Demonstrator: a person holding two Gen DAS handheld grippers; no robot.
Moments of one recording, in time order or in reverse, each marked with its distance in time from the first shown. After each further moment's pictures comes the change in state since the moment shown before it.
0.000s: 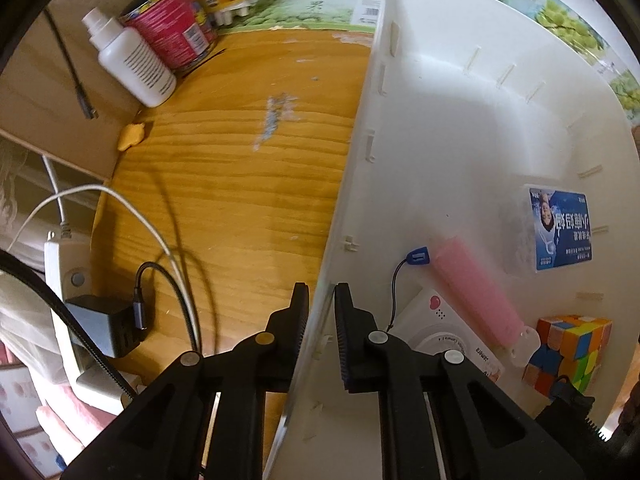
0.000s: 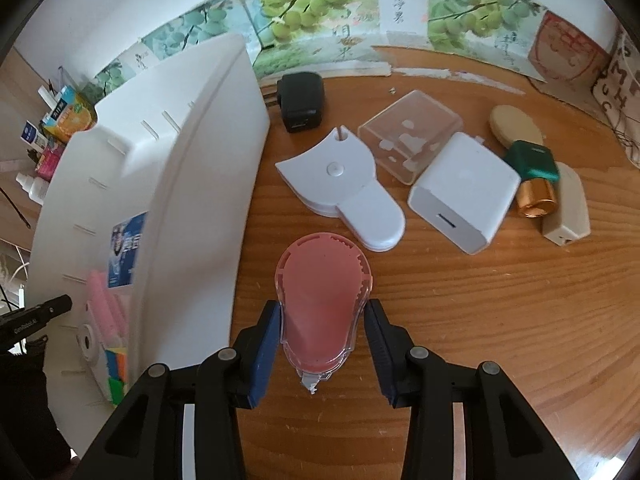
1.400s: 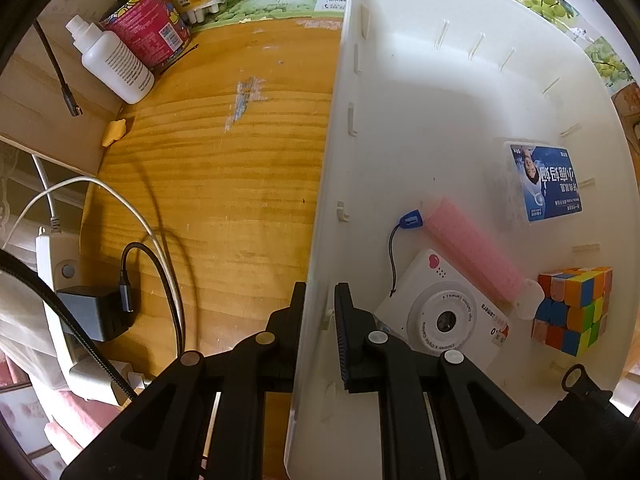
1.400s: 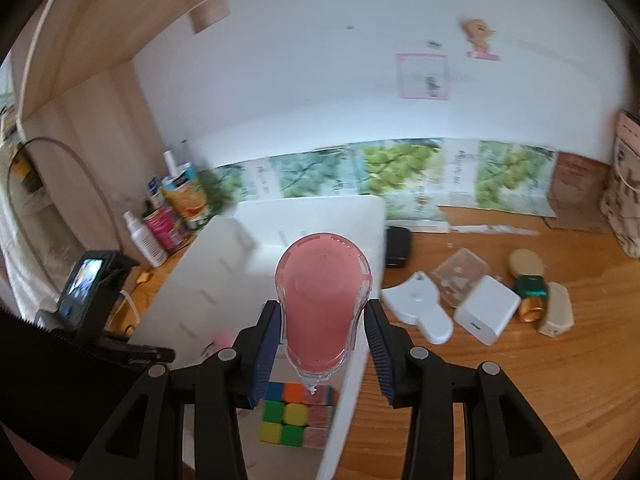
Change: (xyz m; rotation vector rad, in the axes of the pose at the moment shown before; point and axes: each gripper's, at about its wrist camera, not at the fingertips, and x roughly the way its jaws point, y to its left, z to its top) left arm 0.013 -0.008 -0.011 0.065 0.023 -0.028; right arm -0.106 0.057 -0.039 -0.196 -0.467 0.204
